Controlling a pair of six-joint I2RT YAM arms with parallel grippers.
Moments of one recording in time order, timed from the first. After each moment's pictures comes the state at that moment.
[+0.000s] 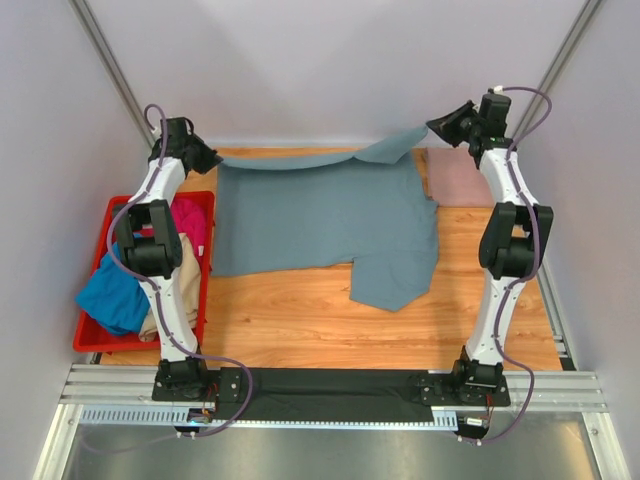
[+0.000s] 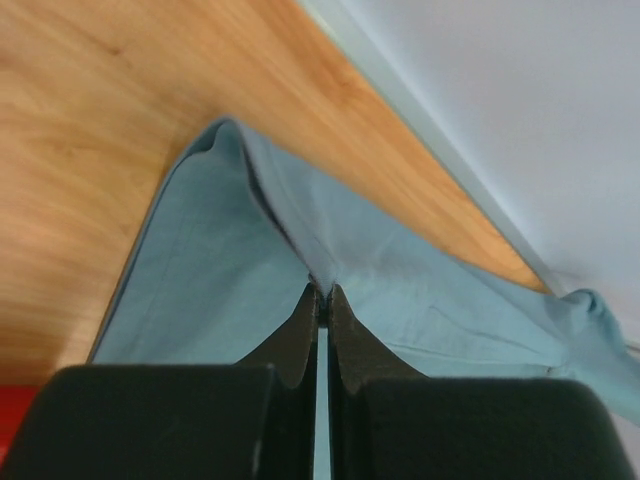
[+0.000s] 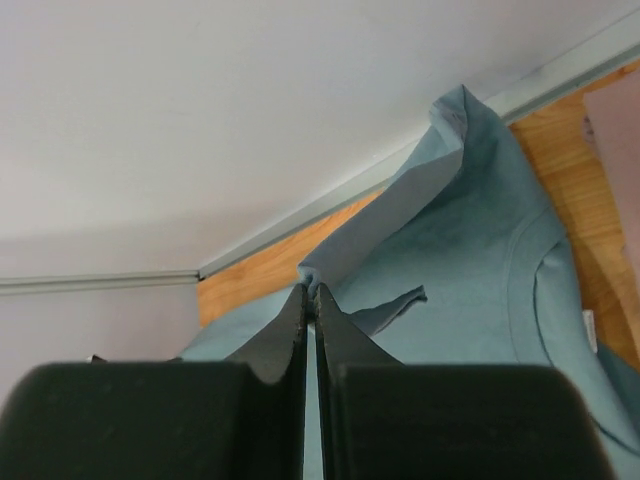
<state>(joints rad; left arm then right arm) 0.11 2.16 1.82 -0.31 0.20 -0.79 -0.11 2.21 2.00 -0.16 -0.42 0.91</state>
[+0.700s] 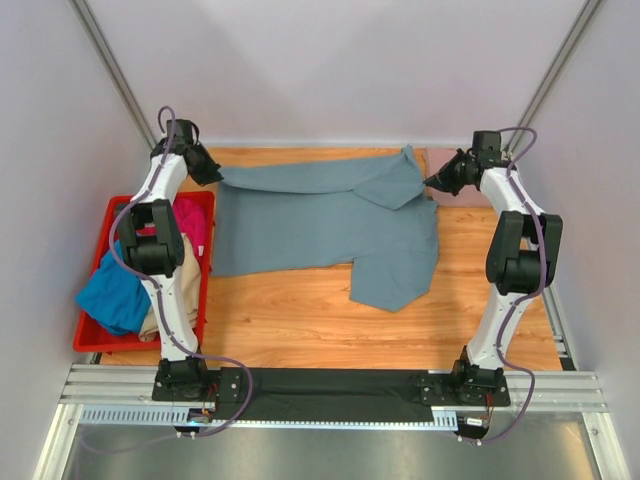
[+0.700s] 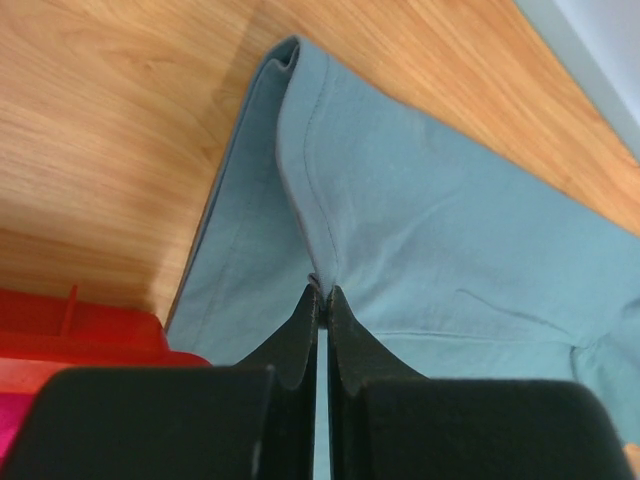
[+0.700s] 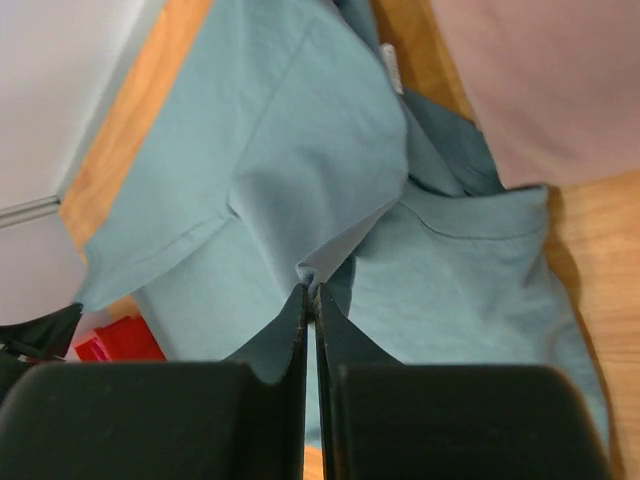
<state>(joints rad) 0.10 2.18 1.88 -0.57 0.18 -0.61 -0.11 2.01 1.64 -0.44 -0.40 0.77</state>
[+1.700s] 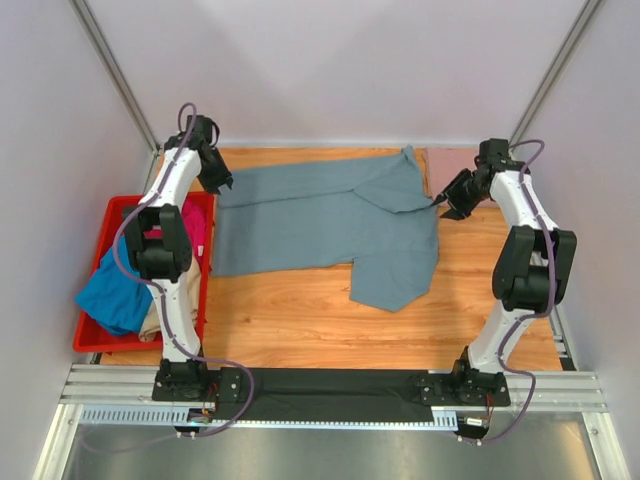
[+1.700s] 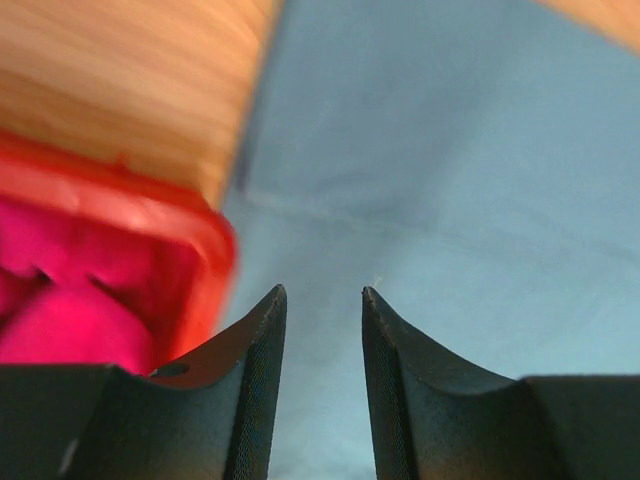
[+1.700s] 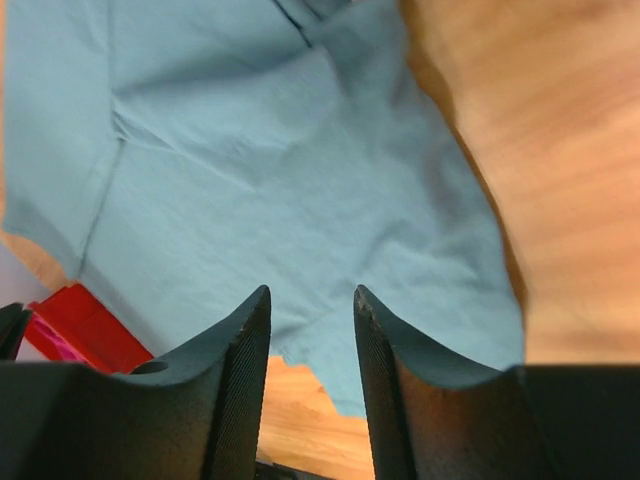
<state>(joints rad) 0.01 2.16 1.97 -0.87 -0.03 -0.51 -0.12 1.90 1.58 -0.79 -0.33 0.70</state>
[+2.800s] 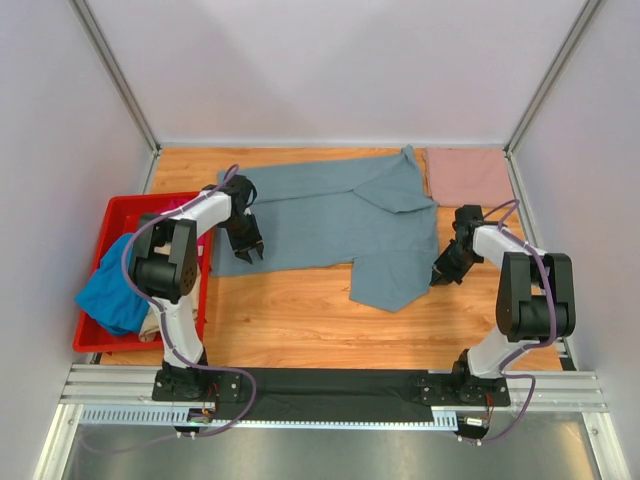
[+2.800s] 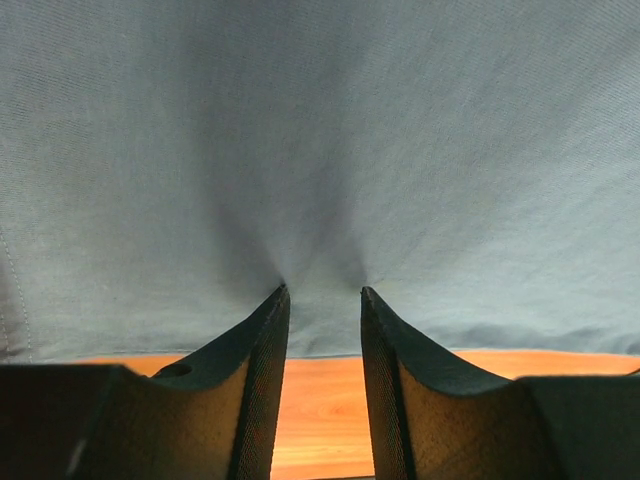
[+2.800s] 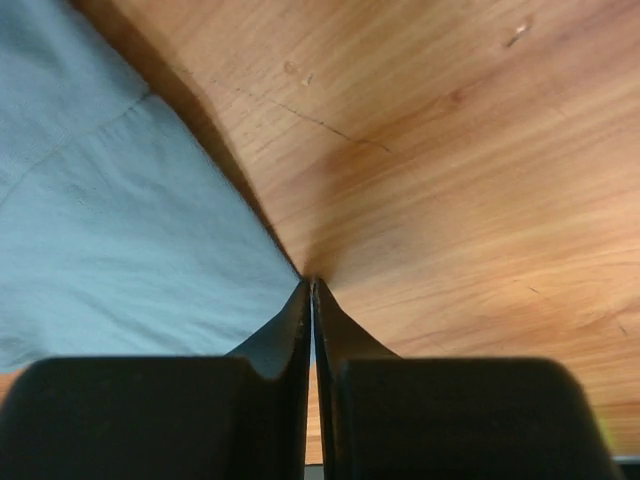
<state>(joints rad) -0.20 1.94 1.32 -0.80 0.10 -0.56 -0.04 1.64 0.91 -0.68 -0.12 0.70</state>
